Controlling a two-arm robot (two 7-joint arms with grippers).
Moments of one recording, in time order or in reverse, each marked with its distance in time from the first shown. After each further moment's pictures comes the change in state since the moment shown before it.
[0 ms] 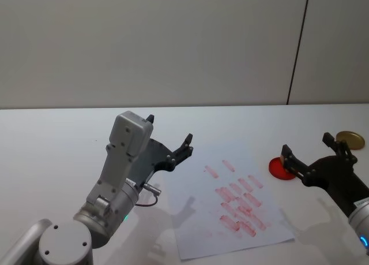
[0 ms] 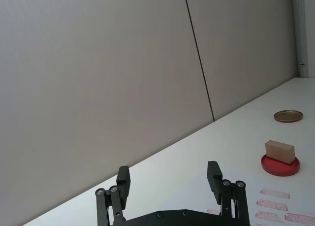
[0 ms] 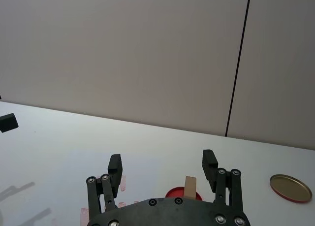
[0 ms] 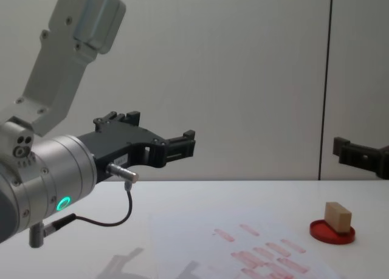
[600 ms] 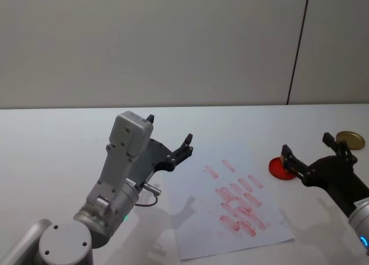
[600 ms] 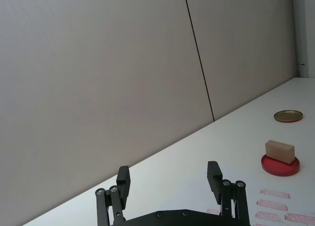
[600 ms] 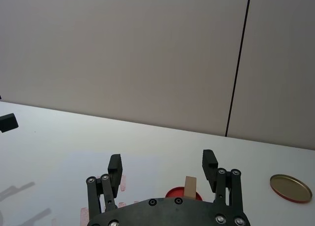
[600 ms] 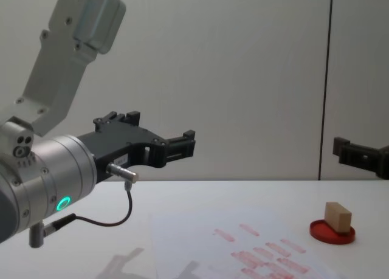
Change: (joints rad) left arm 0.000 0.000 0.000 0.000 0.000 0.000 0.000; right arm 0.000 0.000 0.000 0.000 0.000 0.000 0.000
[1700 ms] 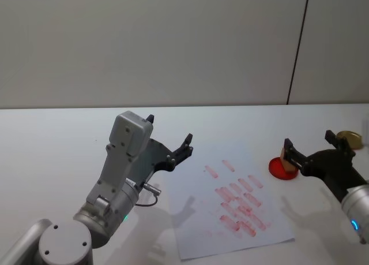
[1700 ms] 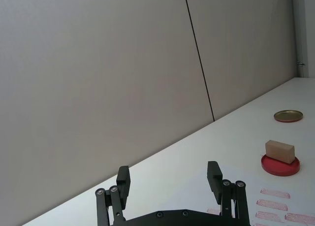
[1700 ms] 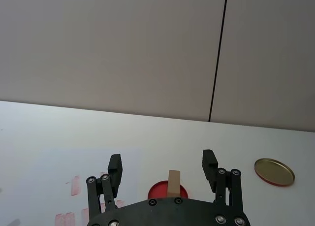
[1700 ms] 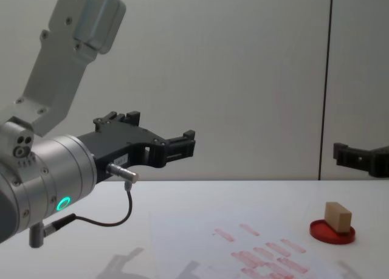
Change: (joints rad) left arm 0.000 0.000 0.000 0.000 0.000 0.000 0.000; right arm 0.073 -0.056 -0.002 0.043 -0.023 0.131 -0.078
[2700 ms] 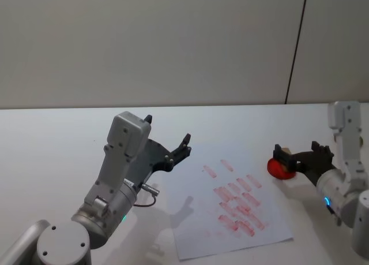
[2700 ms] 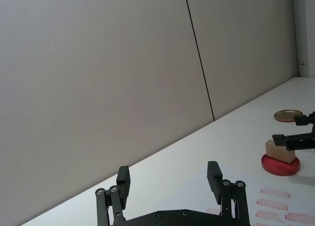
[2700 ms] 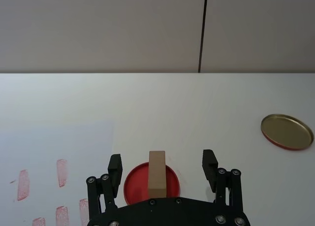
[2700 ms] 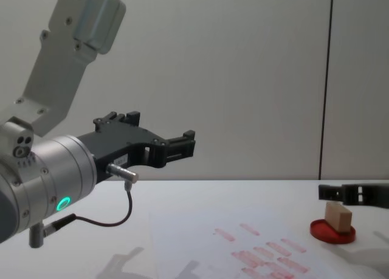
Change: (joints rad) left arm 0.000 0.000 0.000 0.000 0.000 0.000 0.000; right arm 0.227 -0.123 0.002 0.307 -0.001 0.186 -0.044
